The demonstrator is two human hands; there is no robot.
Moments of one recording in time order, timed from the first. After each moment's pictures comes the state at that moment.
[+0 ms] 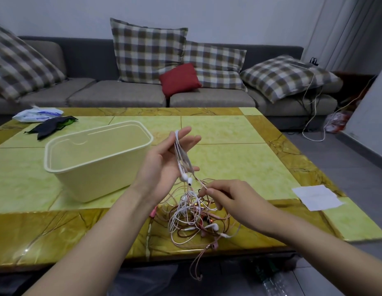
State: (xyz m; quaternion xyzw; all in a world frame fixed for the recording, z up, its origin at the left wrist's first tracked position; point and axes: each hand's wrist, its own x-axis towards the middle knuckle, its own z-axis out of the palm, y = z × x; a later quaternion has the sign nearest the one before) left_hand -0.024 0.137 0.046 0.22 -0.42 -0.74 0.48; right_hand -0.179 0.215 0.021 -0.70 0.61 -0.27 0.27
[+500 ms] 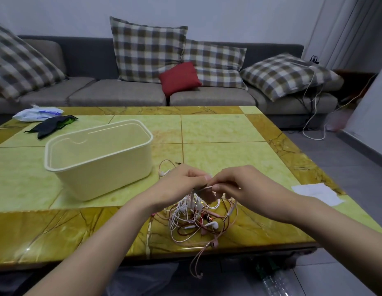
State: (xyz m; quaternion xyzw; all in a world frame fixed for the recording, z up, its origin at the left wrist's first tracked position) left_hand -0.025 0.147 0.028 0.32 -0.76 -0.52 0.19; right_hand -0.189 0.218 0.053 -0.76 0.59 -0.20 0.21
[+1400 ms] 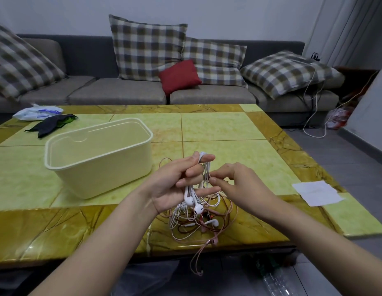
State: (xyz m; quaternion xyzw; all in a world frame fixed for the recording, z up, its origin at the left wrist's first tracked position) left_hand -0.028 0.153 0.035 0.21 -0.39 -0.85 0.27; right_hand -0.186 0.203 0.022 -0.70 0.62 -0.30 0.18
